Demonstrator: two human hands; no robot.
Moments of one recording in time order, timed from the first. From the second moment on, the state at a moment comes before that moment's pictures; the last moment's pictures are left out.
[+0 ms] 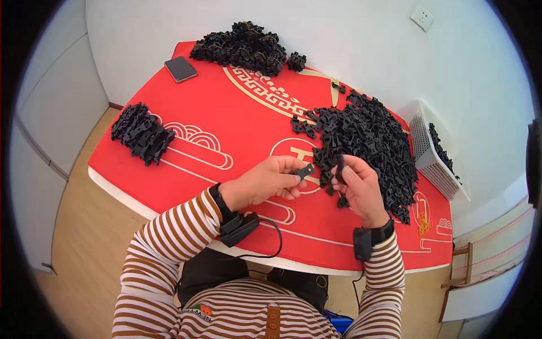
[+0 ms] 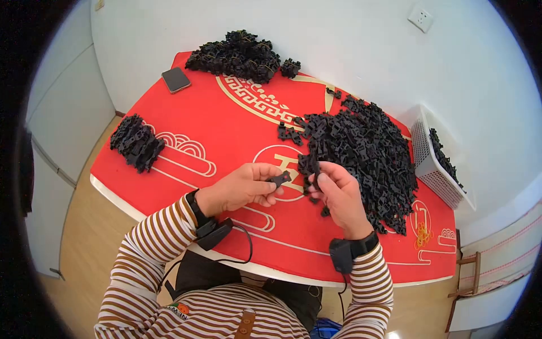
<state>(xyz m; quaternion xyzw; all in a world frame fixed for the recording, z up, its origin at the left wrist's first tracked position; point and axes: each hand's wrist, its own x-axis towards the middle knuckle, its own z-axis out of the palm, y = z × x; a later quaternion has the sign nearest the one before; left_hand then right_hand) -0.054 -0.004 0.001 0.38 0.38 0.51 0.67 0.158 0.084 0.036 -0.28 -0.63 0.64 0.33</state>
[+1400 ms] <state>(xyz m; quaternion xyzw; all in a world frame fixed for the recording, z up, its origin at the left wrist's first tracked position) -0.037 -0.016 0.012 0.48 0.41 0.45 0.63 0.176 0.068 0.013 -0.12 -0.87 0.27 0.41</state>
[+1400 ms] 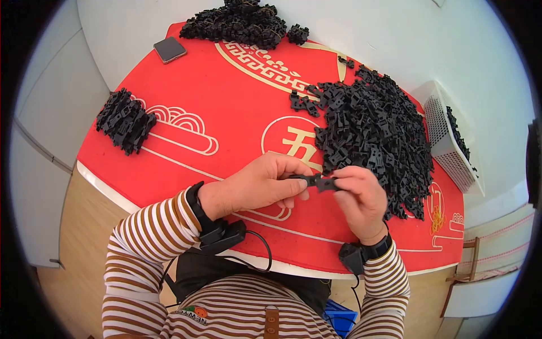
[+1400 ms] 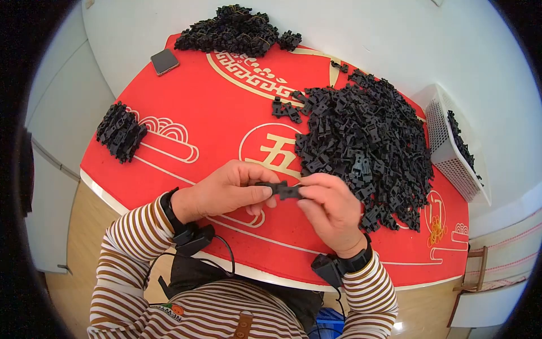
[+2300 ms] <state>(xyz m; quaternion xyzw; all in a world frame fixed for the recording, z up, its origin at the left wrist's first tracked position) -0.032 -0.021 0.003 0.59 0.41 0.49 0.49 0.175 0.062 0.016 -0.10 -0.88 0.21 0.41</state>
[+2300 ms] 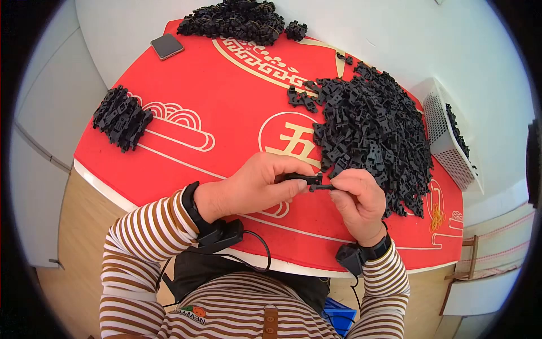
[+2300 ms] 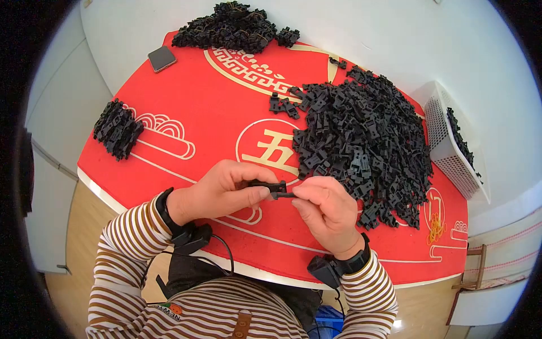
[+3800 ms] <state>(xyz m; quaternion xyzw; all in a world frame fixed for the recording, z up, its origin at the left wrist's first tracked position) -0.028 -0.018 -0.002 0.51 0.37 0.47 0.62 0.166 0.055 0.012 -0.15 -0.86 0.34 0.34</state>
